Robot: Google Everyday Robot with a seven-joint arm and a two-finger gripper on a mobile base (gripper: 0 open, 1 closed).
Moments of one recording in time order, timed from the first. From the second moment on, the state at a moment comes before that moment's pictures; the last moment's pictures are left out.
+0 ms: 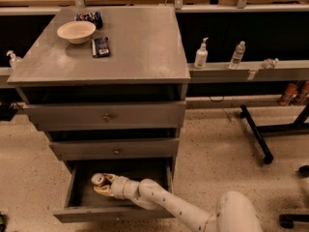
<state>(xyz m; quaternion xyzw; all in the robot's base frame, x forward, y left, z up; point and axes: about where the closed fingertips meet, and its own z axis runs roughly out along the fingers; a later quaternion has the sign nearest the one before) 0.593 0.248 0.262 -0.45 0.65 0.34 0.51</state>
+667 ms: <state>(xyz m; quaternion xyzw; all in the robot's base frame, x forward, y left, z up) 0.577 0.190 0.410 -0.45 0.54 0.42 0.57</state>
